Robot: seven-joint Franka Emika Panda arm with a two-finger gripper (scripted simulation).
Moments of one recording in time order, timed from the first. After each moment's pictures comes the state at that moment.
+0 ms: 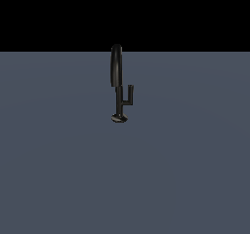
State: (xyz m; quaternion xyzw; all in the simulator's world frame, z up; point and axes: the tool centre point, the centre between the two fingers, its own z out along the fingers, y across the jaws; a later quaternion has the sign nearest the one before) arm -0.160 0.008 0.480 -0.99 0.09 0.08 0.08
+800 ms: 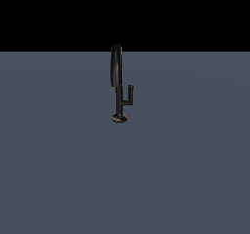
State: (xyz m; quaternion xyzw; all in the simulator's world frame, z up) arm -0.067 0.004 0.441 -0.94 0.20 0.19 0.18
